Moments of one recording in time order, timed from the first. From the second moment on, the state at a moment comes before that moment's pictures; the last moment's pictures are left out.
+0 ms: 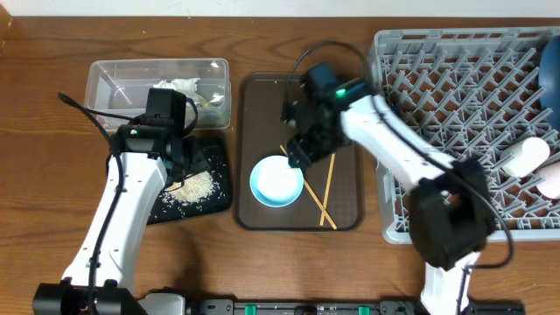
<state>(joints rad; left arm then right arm) -0.07 1.43 1.11 -1.02 -0.04 -0.51 0.55 2.04 1.61 -1.03 -0.39 -0.08</state>
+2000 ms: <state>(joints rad) -0.07 1.43 1.11 -1.02 -0.05 -0.51 -0.02 1.81 1.68 -0.33 0.86 -0.45</state>
